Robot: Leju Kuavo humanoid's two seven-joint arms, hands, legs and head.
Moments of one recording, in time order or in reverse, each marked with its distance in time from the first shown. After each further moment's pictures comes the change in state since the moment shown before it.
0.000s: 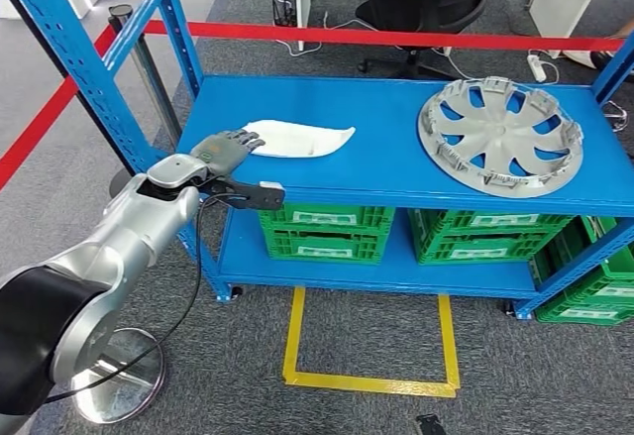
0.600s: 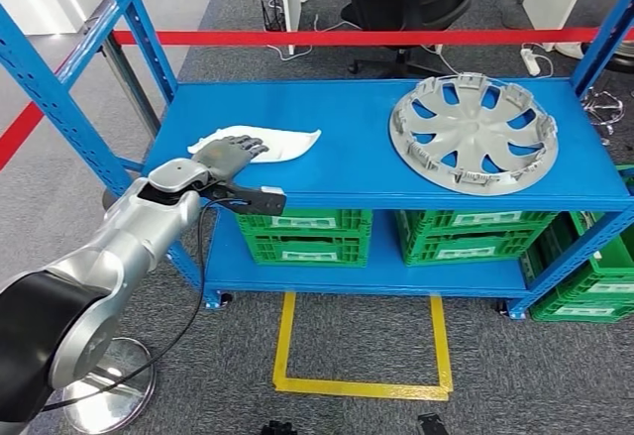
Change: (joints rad) left arm 0.001 0.001 -0.007 0.000 0.000 -0.001 0.001; right arm 0.001 0.005 0.000 0.007 0.000 0.000 0.000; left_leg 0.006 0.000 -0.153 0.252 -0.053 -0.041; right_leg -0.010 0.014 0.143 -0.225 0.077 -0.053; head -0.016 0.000
